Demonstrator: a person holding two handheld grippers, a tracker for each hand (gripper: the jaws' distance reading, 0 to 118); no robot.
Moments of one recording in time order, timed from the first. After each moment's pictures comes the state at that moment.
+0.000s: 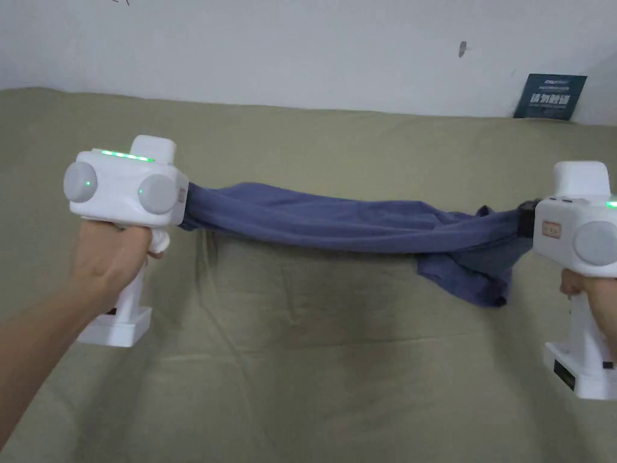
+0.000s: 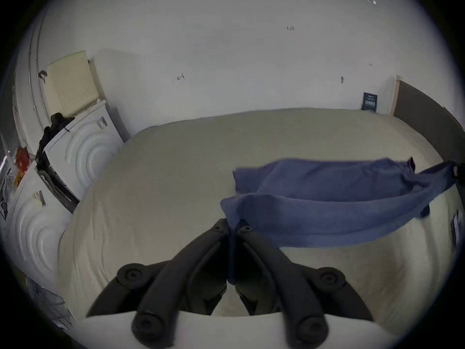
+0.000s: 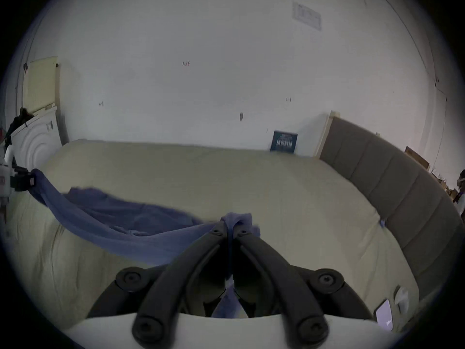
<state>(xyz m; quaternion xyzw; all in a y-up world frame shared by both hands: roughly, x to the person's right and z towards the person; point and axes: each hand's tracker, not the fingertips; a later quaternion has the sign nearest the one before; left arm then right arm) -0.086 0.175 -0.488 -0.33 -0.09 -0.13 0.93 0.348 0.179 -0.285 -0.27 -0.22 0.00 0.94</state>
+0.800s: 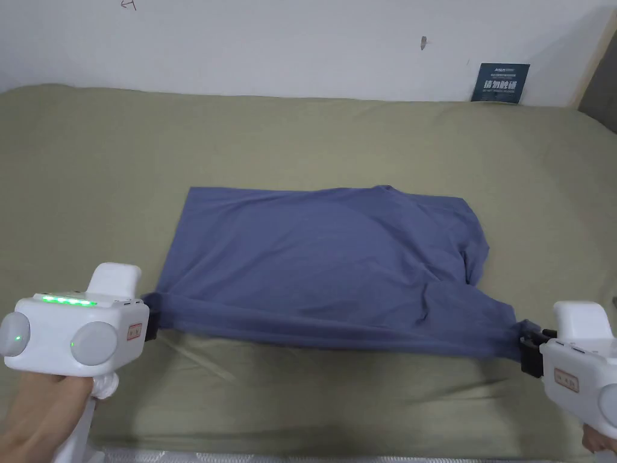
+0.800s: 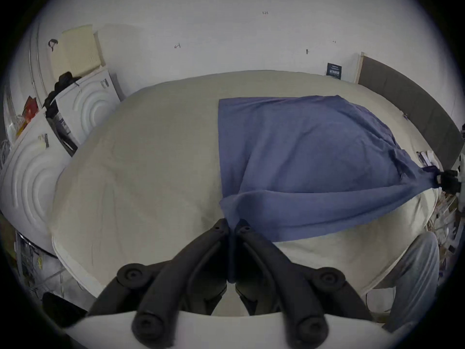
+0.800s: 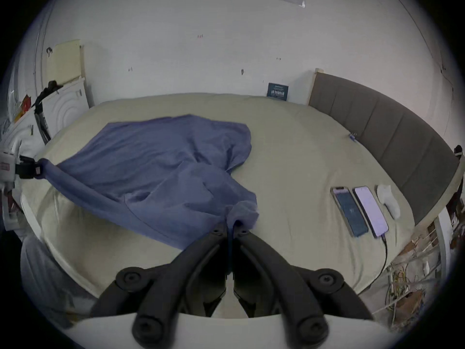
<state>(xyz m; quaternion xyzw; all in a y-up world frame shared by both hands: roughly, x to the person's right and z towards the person) -0.208 0.134 -0.213 -0.39 -0.15 -0.12 0.90 0.271 0.111 0.005 -0.35 -0.18 -0.04 0.92</state>
